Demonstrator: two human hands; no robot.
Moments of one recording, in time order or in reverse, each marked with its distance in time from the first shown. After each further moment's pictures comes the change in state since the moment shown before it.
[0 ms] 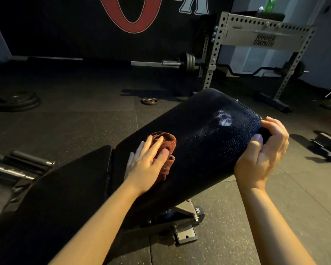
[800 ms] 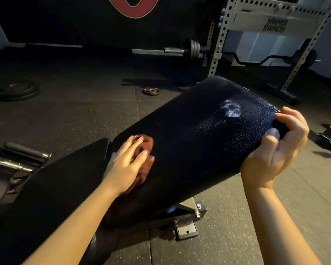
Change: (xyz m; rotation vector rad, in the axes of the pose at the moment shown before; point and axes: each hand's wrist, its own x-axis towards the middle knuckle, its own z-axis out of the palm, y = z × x) left_hand 0.001 -0.034 -0.014 -0.146 0.083 -0.172; right_hand 0.001 0.010 0.014 0.084 0.089 -0.070
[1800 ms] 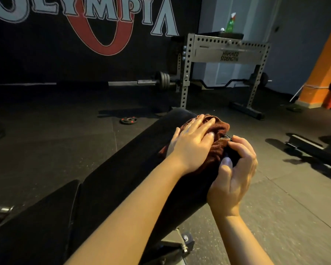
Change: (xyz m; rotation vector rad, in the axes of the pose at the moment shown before) left_hand 0.050 0.204 0.084 0.117 -0.217 0.605; right_hand -0.001 0.003 -0.002 -0.007 -0.037 0.074
